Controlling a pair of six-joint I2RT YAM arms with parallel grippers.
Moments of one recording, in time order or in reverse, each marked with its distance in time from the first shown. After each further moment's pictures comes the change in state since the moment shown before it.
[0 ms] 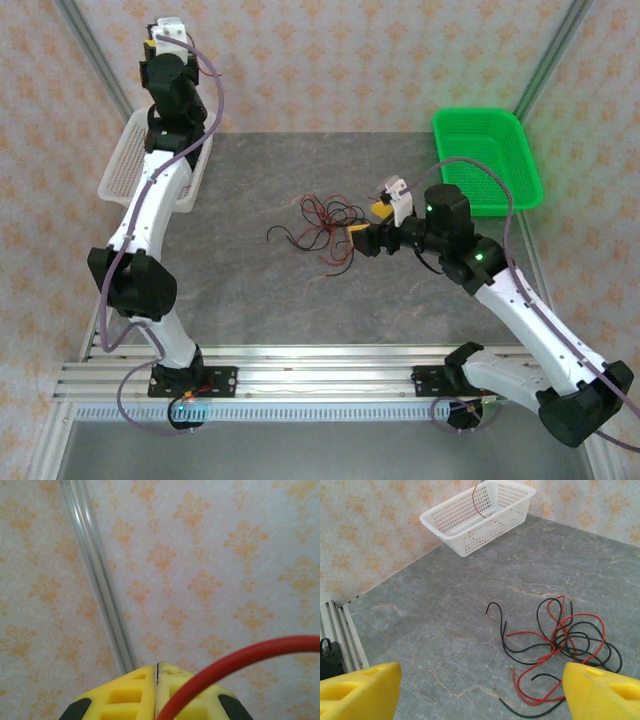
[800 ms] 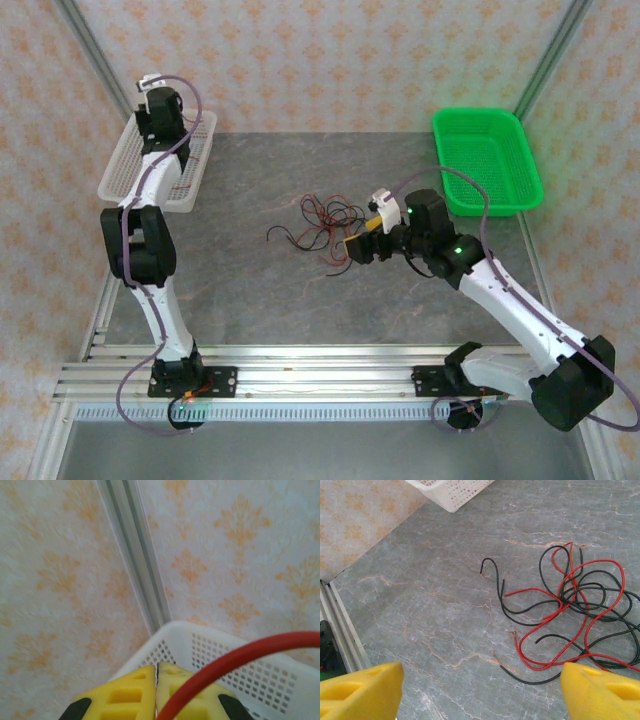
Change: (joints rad) left arm 0.212 0.274 -0.111 -0.061 0.058 -0.265; right arm 0.003 0.092 -0.079 0.000 0.002 0.030
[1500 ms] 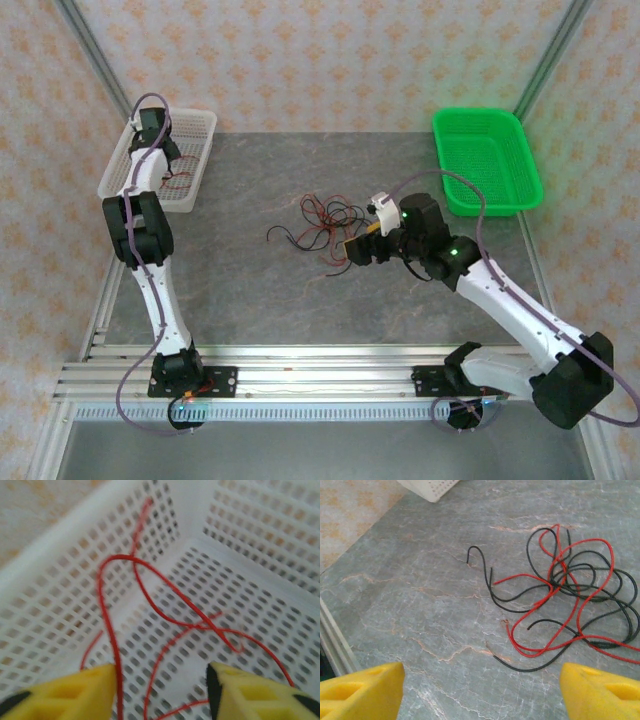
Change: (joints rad) left arm 0.119 0.273 0.277 -0.556 0.251 -0.322; right arm 0.028 0.013 -0.015 -0.020 0.093 0.064
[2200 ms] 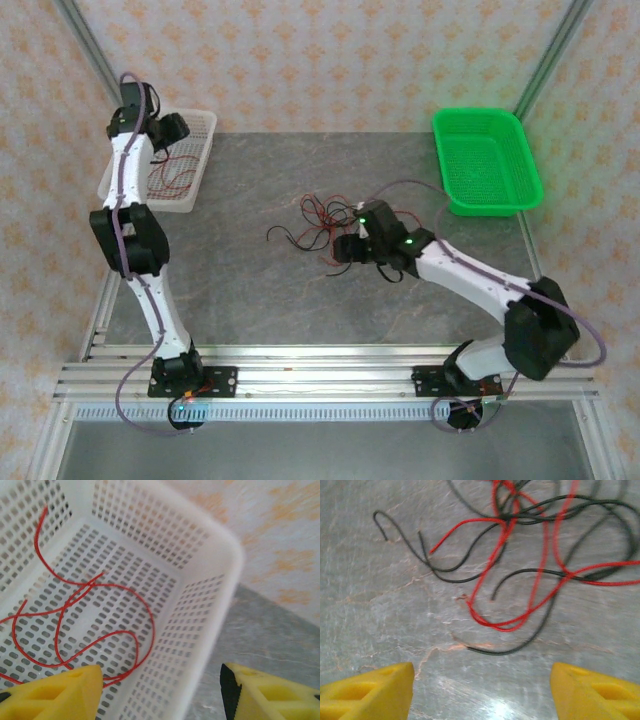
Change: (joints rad) left arm -0.003 -0.181 0.123 -0.286 0.402 -0.108; right arm 0.132 0.312 0.053 0.011 0.259 0.367
